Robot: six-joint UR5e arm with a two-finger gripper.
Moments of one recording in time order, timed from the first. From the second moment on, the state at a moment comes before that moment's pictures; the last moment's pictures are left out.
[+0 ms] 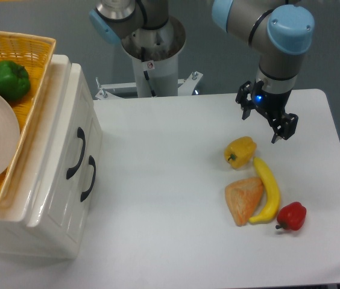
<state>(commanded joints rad) 2.75 -1.77 -1.60 -1.26 1.53 1.58</state>
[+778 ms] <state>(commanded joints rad) 2.73 -1.78 -1.62 -1.27 1.52 1.46</state>
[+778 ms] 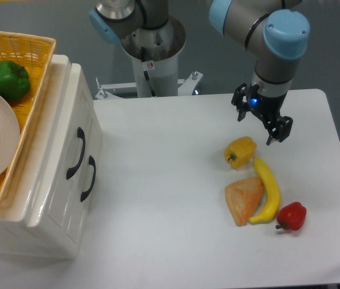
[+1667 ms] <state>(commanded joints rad) 2.58 -1.82 -1.60 -1.27 1.50 1.02</state>
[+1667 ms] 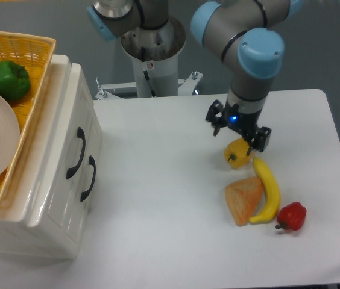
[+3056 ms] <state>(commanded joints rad) 2.36 -1.83 -1.55 -1.35 1.32 0.32</state>
